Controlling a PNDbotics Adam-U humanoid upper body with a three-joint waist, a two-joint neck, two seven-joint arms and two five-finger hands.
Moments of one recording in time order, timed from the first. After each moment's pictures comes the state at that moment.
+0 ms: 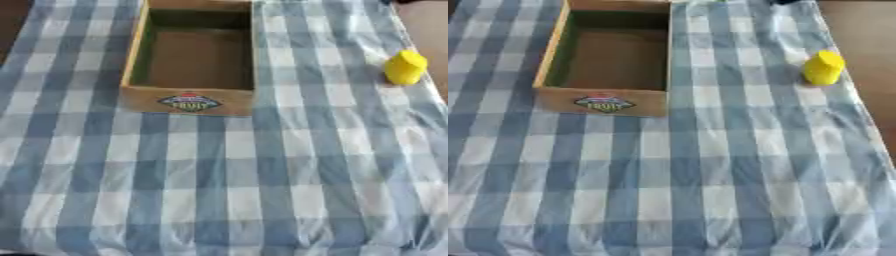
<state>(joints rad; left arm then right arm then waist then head) -0.28 0.32 0.05 -1.98 -0.19 -0.20 0.58 -0.98 -0.86 0.30 -1.76 0.25 0.03 0.51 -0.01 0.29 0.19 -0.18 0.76</state>
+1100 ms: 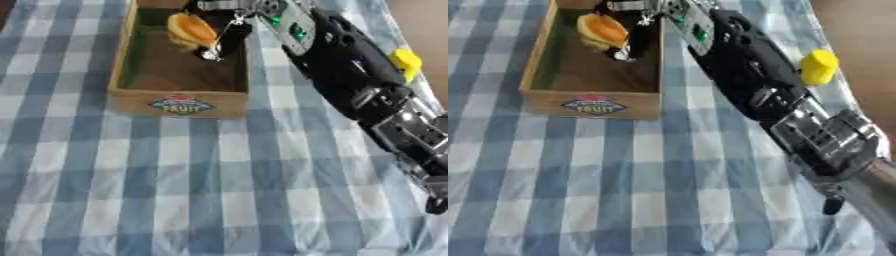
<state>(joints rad) -0.33 0.30 0.03 -1.98 -0.17 -0.21 0.56 -1.20 -0.38 0.36 -0.92 0.70 -0.33 0.53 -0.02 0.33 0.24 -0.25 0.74</state>
